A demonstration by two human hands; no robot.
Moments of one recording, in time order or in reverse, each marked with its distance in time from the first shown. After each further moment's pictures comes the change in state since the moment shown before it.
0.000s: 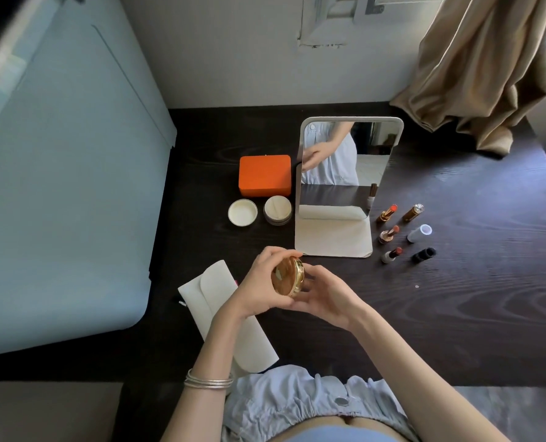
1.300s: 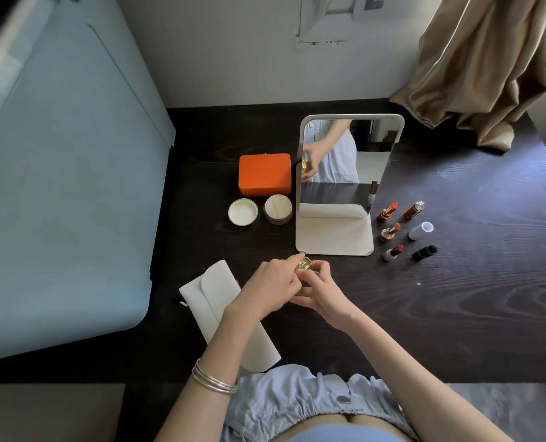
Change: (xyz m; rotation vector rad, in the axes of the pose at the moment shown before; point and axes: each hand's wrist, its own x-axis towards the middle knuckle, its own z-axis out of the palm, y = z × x) left_hand 0.005 0.040 0.006 0.509 -0.029 -0.092; right_hand 0.011 0.012 0.003 -0.219 0.221 -0.160
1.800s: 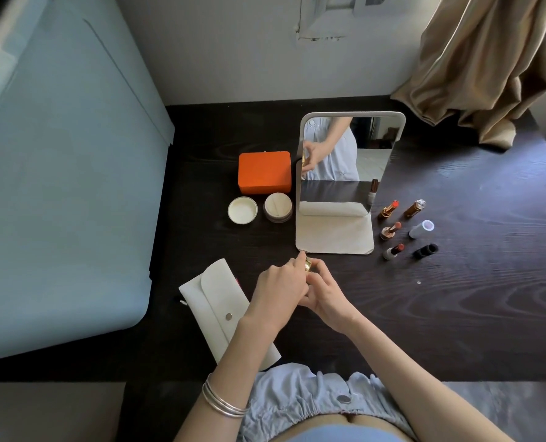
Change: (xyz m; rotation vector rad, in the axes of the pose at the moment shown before) left_hand -0.005 0.015 0.016 0.320 0.161 0.006; right_hand 0.000 0.009 -0.005 0.075 -0.111 -0.086
